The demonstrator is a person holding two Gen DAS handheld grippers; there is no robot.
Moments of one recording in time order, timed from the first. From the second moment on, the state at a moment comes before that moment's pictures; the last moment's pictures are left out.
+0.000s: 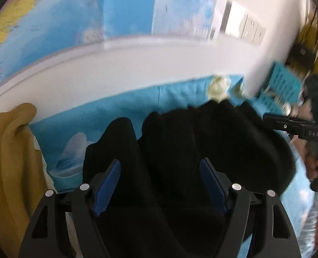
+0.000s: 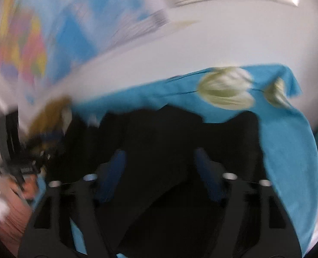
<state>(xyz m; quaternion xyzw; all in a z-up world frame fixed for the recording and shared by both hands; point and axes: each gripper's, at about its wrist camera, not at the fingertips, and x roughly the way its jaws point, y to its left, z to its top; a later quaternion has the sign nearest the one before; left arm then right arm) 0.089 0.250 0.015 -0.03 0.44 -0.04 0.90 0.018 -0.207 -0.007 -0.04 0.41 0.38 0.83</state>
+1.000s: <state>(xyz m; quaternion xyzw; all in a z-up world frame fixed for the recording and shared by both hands) 0.065 0.287 -0.034 -0.05 0.44 -0.02 0.89 0.006 -0.273 -0.071 0.04 0.44 0.35 0.83</state>
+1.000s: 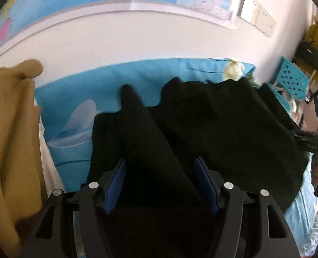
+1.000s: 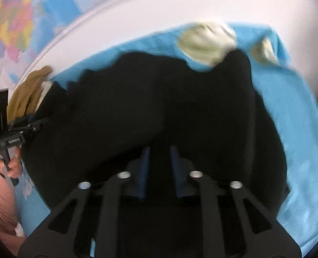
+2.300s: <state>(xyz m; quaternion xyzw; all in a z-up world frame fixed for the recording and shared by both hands) -0.030 0.303 -0.033 -0.36 0.40 -0.09 0.84 -0.070 -0.352 -0.074 0.33 0.37 0.37 0.79</state>
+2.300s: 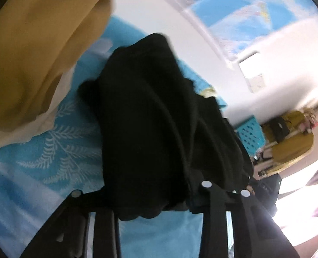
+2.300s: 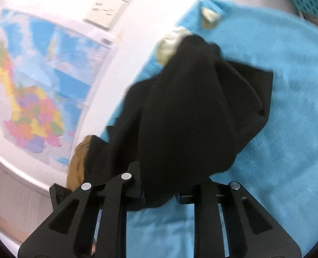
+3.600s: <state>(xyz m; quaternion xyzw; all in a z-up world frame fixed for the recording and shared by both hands) -0.029 0.234 -0.016 -0.06 0.43 -0.06 0.90 -0.109 -0.294 -0.040 0.01 0.37 0.39 0.85</state>
